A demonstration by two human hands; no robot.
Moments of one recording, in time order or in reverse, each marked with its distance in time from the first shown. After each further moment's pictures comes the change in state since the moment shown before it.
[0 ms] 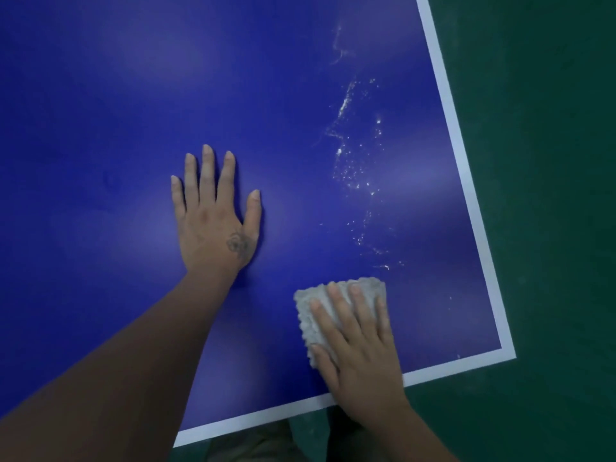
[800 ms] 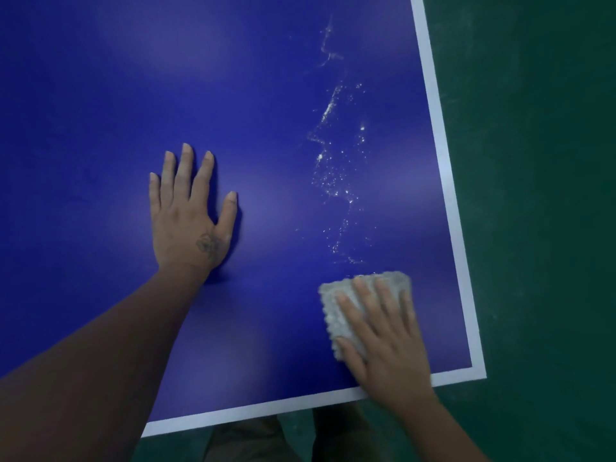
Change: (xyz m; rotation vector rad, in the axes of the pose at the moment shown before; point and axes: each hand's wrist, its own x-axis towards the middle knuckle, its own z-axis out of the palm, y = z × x) left_hand 0.001 0.003 -0.001 -0.003 0.046 0.003; right_hand -0.004 0.096 -0.019 -0.053 0.010 -0.066
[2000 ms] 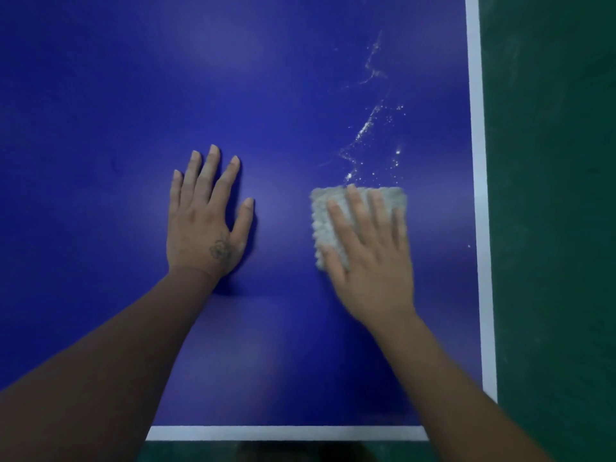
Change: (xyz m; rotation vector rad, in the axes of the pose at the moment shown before) left_hand 0.003 -0.003 0.003 -0.042 0.025 -0.020; right_hand 0.173 0.000 -0.023 -0.031 0.154 -0.034
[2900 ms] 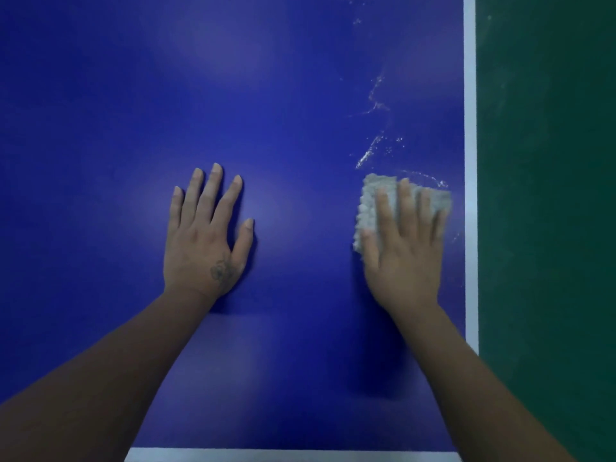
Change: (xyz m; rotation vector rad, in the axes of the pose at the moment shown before) left_hand -0.001 0.004 -0.002 0.021 -0.016 -0.003; right_hand 0.041 0.042 -0.019 -0.093 0.009 0.182
